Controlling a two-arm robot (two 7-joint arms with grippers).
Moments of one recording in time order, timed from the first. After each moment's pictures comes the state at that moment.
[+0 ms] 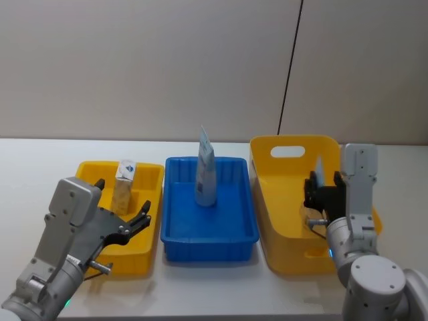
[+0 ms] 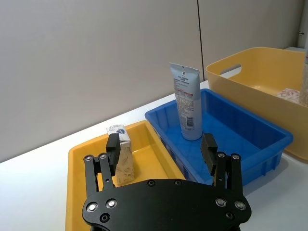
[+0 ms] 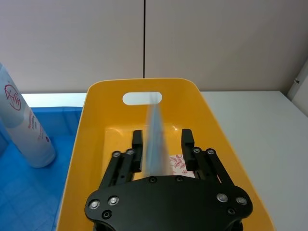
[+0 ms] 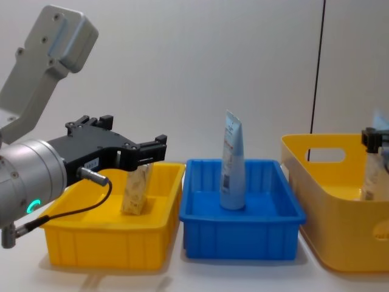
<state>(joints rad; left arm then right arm) -0.24 0.38 0.45 -1.63 -0.20 0.01 -0.01 0.27 0.03 -0.13 -1.47 0.00 0.24 -0.20</state>
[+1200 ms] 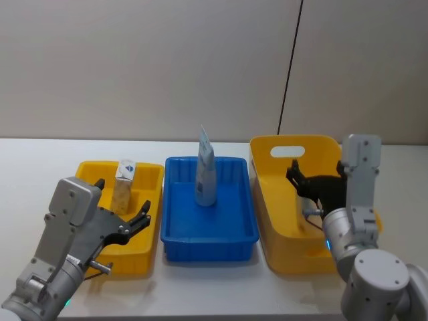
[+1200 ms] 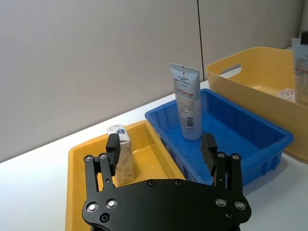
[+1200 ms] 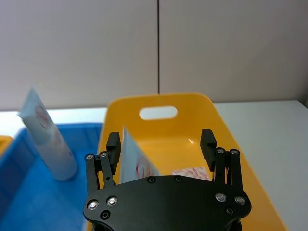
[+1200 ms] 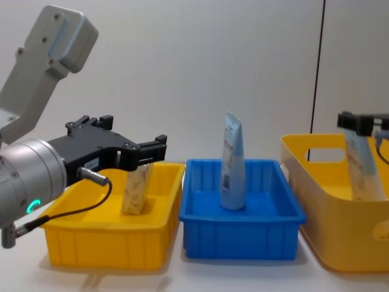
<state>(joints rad) -0.24 0.38 0.45 -1.63 -0.20 0.01 -0.01 0.27 0.01 -0.12 -1.49 0.02 0.21 -0.15</state>
